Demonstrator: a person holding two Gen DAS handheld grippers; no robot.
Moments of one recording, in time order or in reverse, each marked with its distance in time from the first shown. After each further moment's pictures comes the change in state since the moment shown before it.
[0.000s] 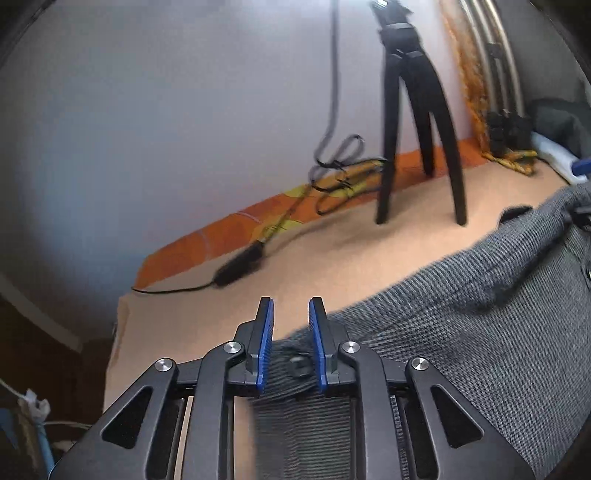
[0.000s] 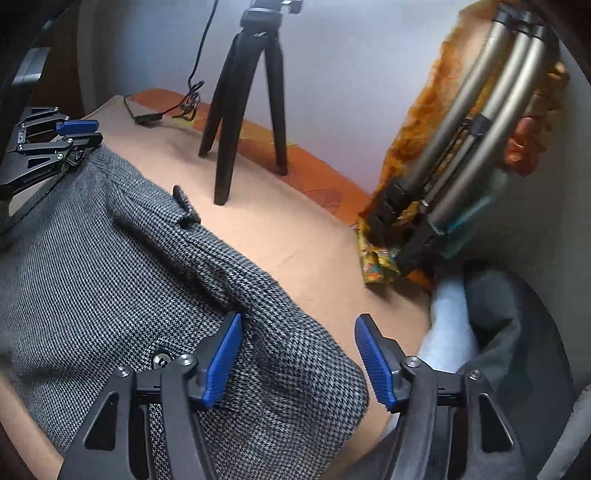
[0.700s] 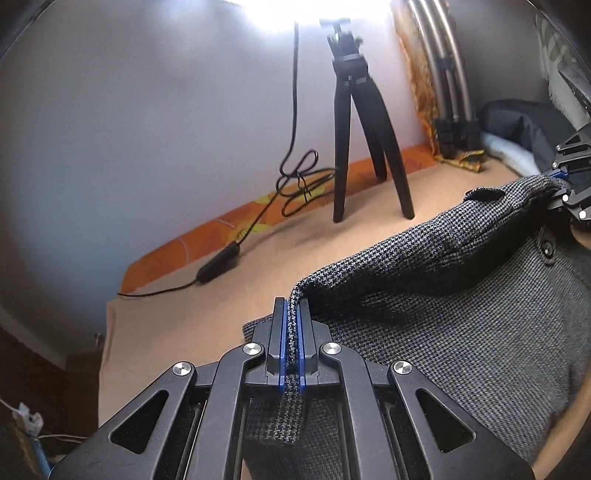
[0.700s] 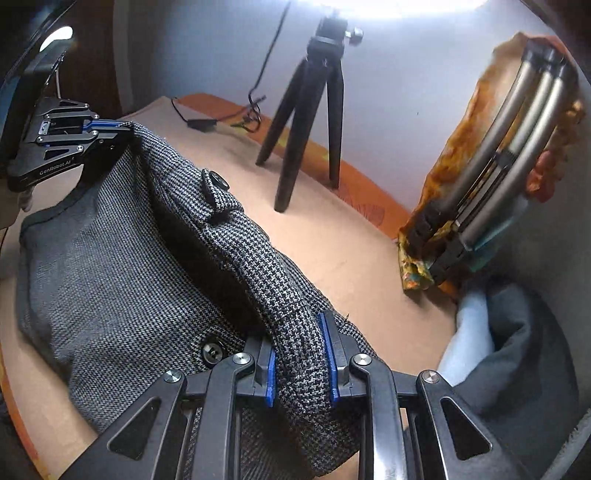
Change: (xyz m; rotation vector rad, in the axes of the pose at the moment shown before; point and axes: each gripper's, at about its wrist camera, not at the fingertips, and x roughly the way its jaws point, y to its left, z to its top) left arm -0.030 -0.007 -0.012 0.067 -0.027 -0.127; right arm -0.036 0.029 -0.007 -0.079 -0.027 0.122
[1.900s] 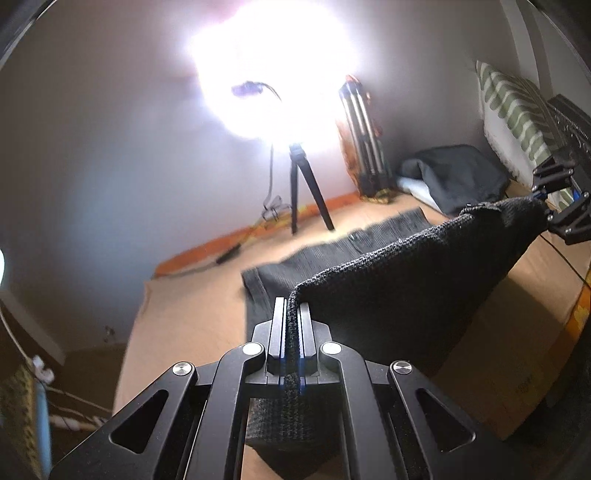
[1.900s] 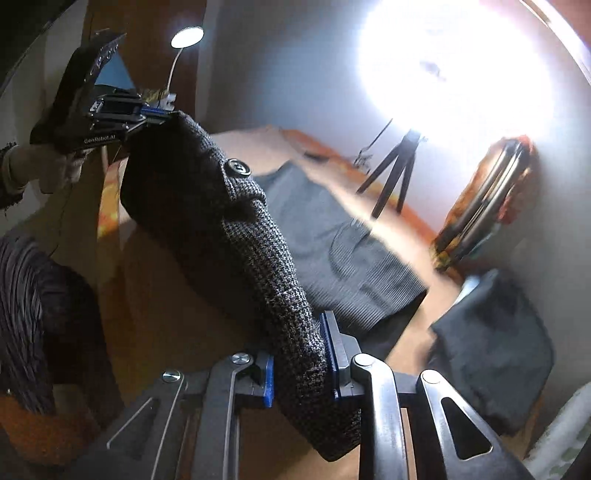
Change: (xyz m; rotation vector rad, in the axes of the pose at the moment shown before) left arm -0.230 -0.028 -0.093 -0.035 -0.224 -0.020; right arm -0.199 0.102 -0.106 -0.176 -0.191 0.068
